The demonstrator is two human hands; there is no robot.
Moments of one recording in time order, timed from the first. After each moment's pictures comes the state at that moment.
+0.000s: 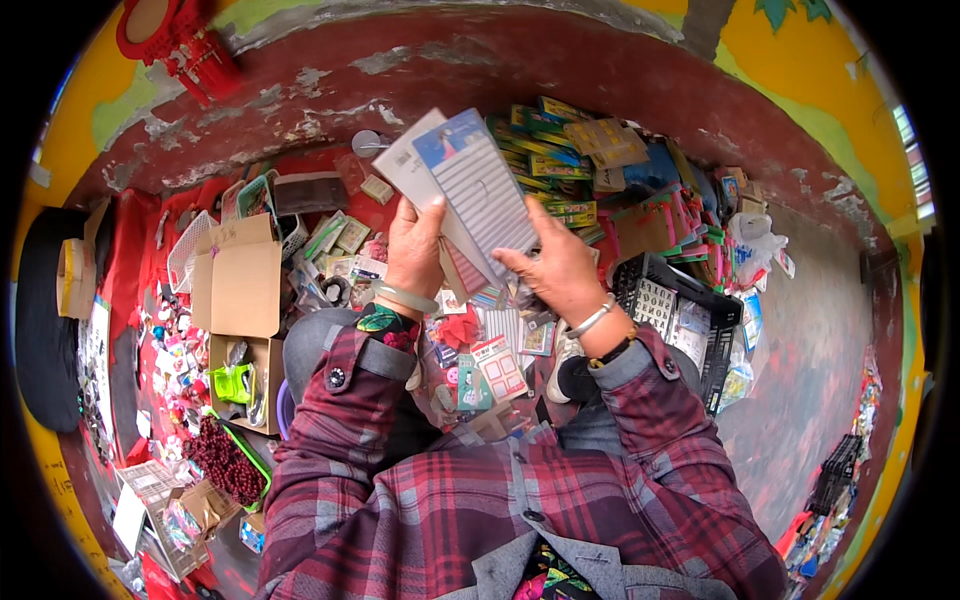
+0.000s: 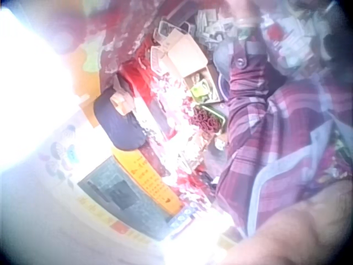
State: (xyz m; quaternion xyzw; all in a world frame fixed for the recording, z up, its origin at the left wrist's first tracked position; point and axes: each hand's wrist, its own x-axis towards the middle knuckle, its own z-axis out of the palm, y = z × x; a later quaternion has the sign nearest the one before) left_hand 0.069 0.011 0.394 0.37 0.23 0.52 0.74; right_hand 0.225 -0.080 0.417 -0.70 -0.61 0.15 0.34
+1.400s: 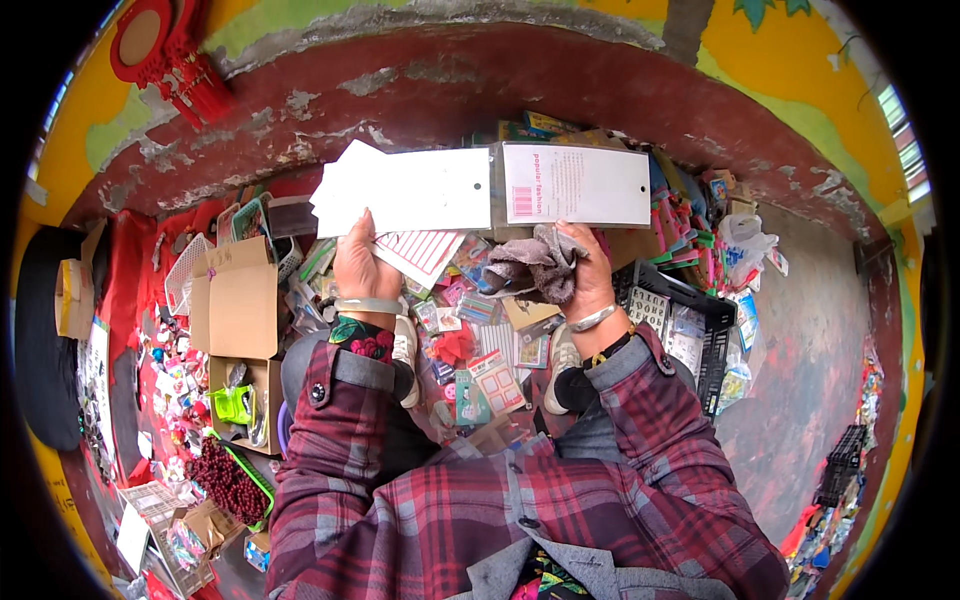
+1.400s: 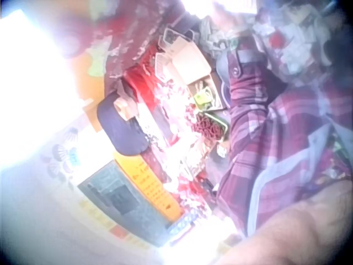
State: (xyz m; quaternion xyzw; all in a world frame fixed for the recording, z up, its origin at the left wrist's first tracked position) left_hand 0.043 0.040 0.405 0.15 0.24 0.62 0.73; right_hand 0.261 -0.077 0.383 -0.34 -0.12 0.54 0.76
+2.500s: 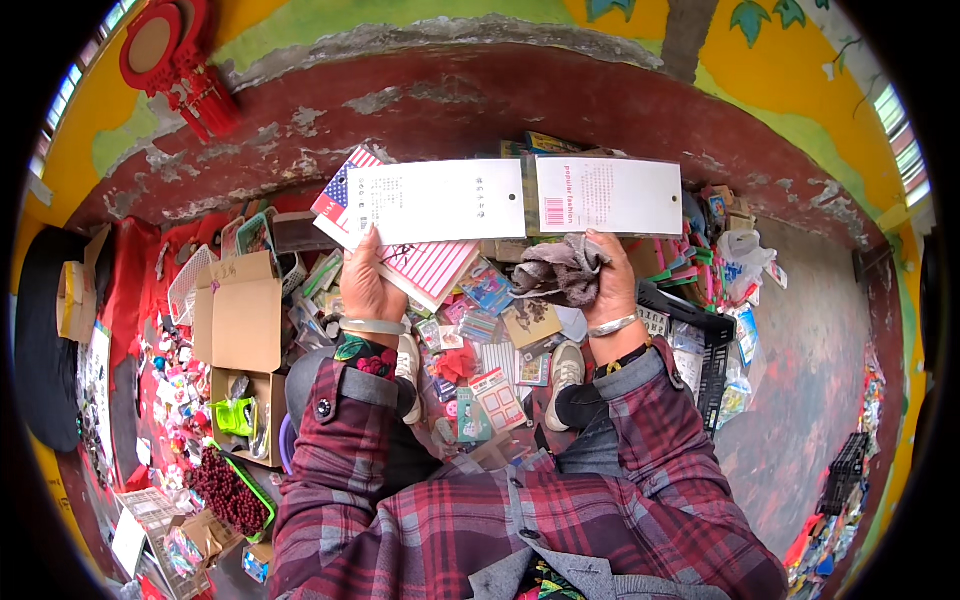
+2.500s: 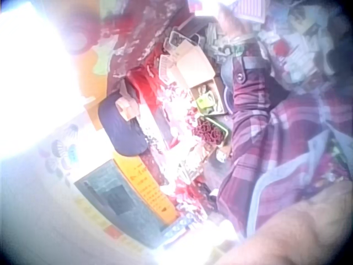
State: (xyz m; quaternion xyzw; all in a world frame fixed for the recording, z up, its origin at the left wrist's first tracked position) left_hand 0.045 0.033 0.416 0.19 0.19 0.62 0.74; right_hand 0.280 -0.077 0.412 -0.34 -0.11 0.49 0.79
